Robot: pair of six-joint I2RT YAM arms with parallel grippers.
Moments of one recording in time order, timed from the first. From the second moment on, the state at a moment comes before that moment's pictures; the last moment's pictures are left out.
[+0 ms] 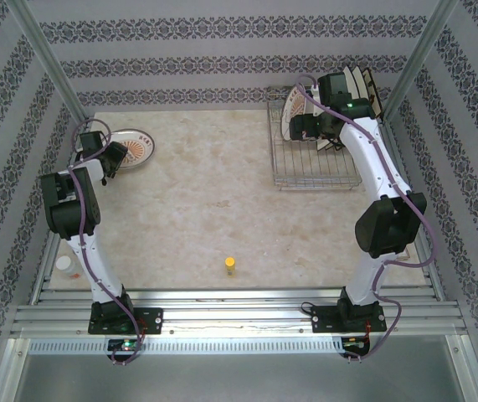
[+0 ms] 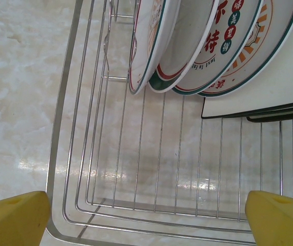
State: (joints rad) left arm 0.32 2.11 1.39 -0.08 0.18 -0.81; right arm 0.17 1.86 1.94 -1.02 0.01 0.10
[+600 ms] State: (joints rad) left arm 0.31 2.04 1.52 -0.45 0.04 -0.44; right arm 0.17 1.86 1.94 -1.03 -0.01 0.10
